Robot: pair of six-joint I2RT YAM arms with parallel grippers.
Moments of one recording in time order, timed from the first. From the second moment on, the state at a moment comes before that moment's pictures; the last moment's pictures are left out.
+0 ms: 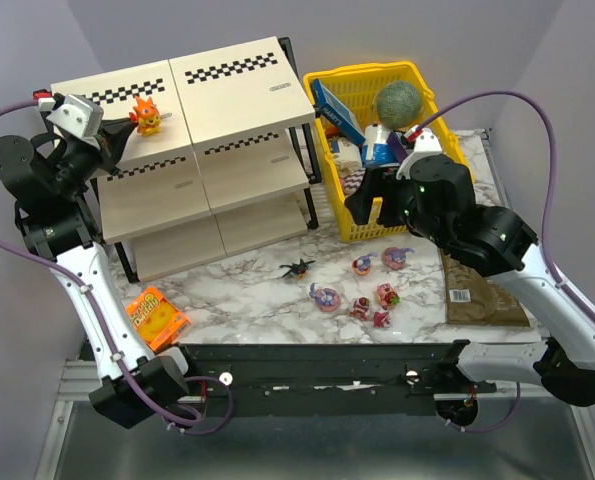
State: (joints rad) left arm 0.54 1.13 1.43 -0.07 1.05 0.07; right arm 0.85 1.18 1.57 -0.82 0.35 0.48
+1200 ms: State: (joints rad) left arm 0.54 1.15 1.51 -0.30 1.02 0.42; right arm 0.83 1.22 1.56 -0.80 0.32 0.42
